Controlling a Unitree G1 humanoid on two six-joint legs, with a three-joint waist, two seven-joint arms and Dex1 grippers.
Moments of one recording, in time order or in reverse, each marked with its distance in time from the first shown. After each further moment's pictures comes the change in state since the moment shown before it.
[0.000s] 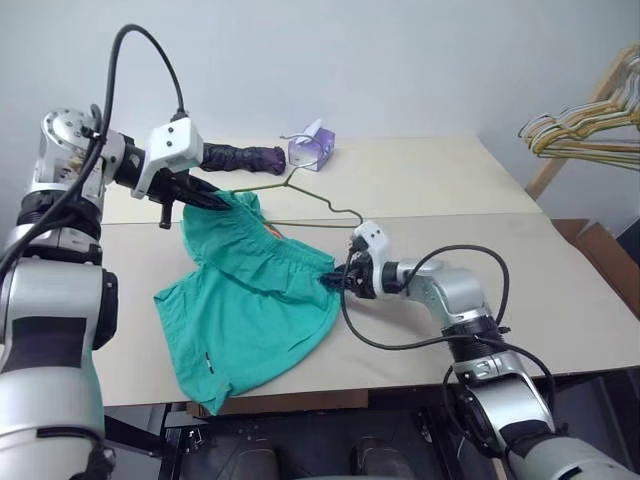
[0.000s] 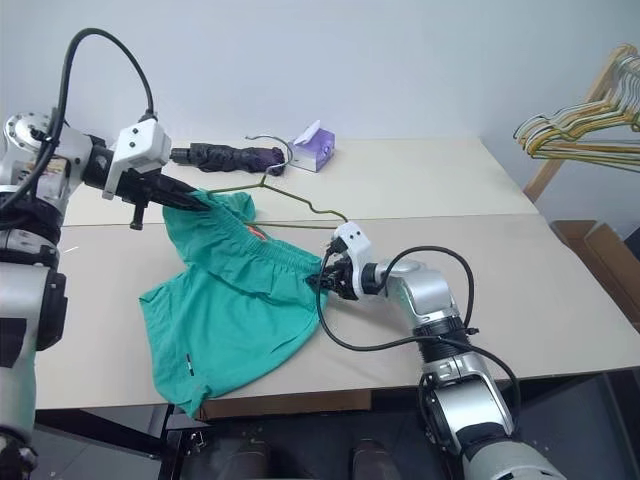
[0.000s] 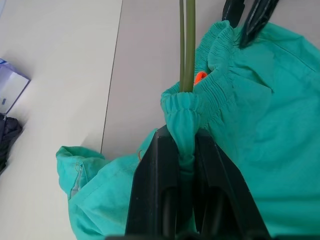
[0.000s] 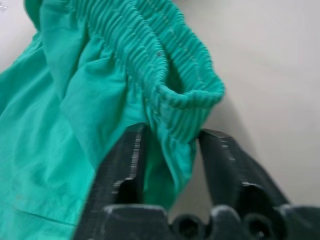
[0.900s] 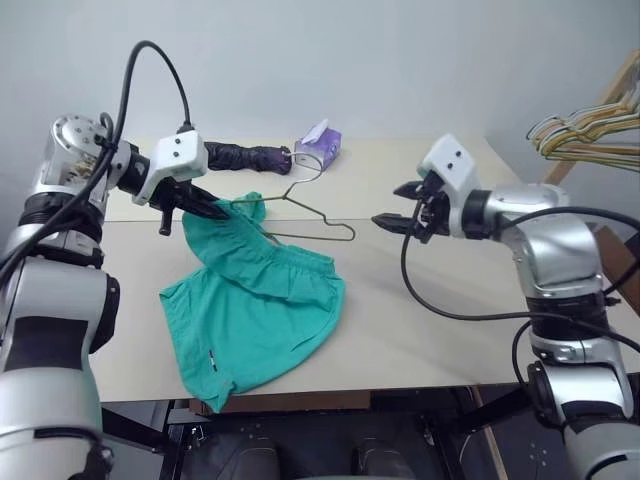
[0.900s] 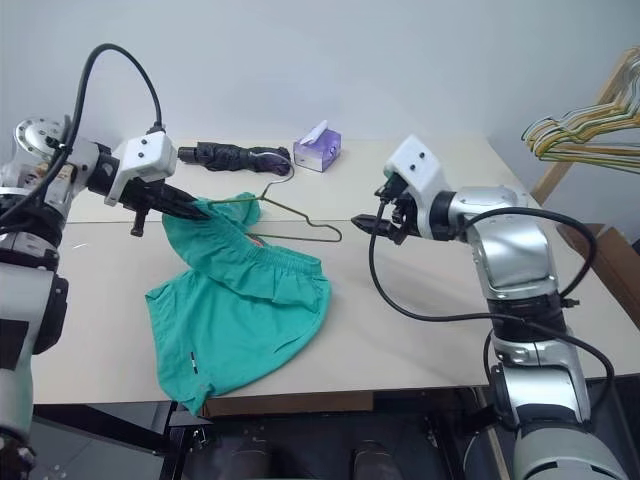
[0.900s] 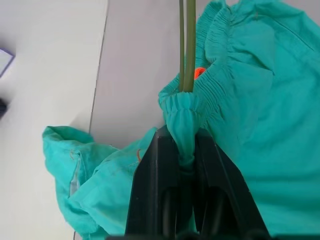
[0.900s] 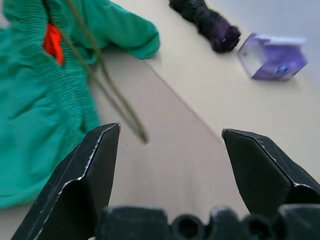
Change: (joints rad) left arm -0.001 0.006 -0.125 0.016 -0.050 -0.002 0.024; right arm -0.083 -0.341 -0.101 -0.374 -0.106 0.005 0.170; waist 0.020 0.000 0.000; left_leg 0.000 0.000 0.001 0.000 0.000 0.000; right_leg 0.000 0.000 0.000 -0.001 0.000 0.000
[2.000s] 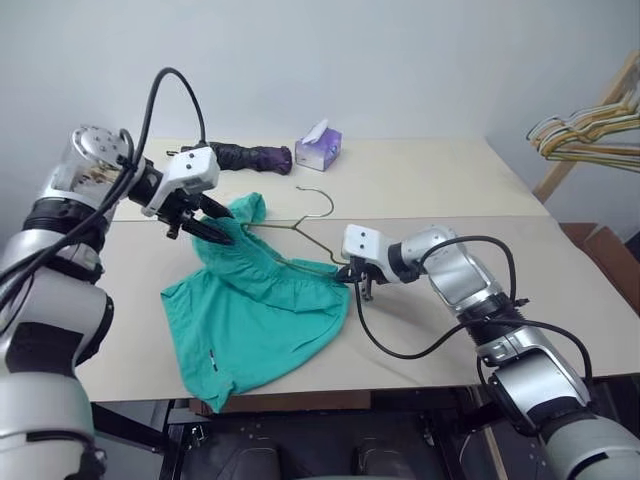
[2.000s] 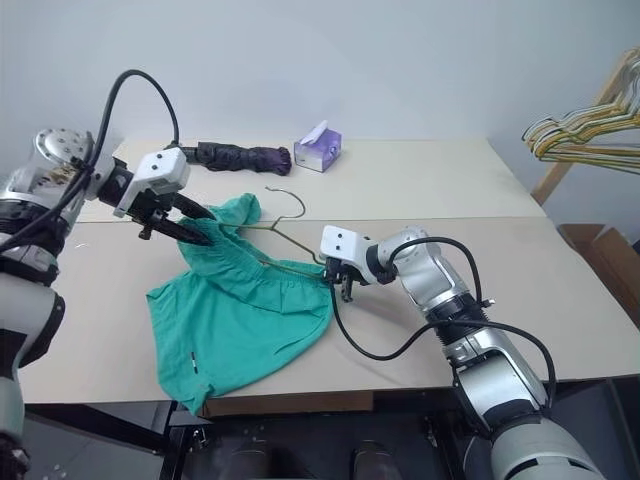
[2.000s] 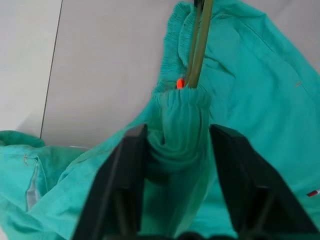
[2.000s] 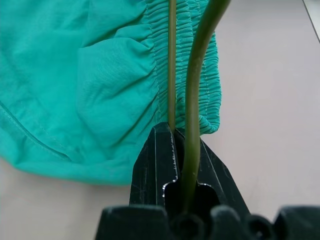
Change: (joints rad) left arm 0.032 0.047 -0.294 -0.137 -0.254 0.131 -0.024; right arm -0.037 0.149 0.385 0.407 -0.241 -0.465 0.168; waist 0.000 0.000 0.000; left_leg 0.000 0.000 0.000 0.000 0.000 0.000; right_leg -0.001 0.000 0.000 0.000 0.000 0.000
